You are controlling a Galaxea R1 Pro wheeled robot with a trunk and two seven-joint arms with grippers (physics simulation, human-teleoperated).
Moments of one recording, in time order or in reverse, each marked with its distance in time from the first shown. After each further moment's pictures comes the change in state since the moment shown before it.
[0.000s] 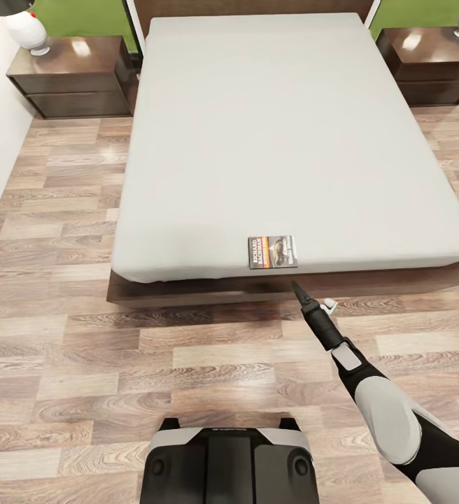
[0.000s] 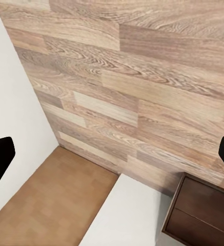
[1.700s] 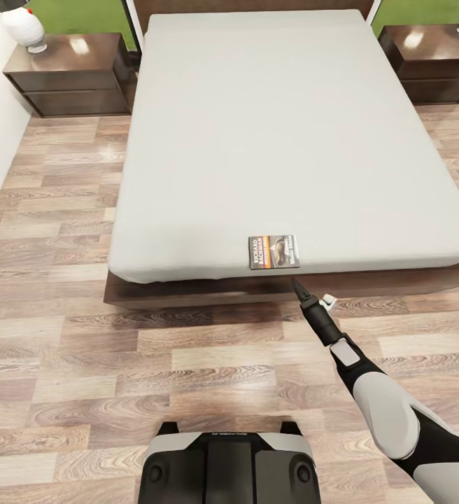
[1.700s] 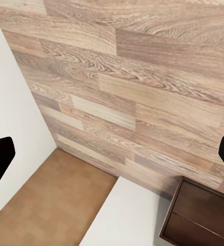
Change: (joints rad) left arm 0.000 0.000 0.000 0.000 0.000 0.001 -0.002; right arm -0.019 0.006 0.000 0.000 -0.002 0.000 0.000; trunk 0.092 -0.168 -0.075
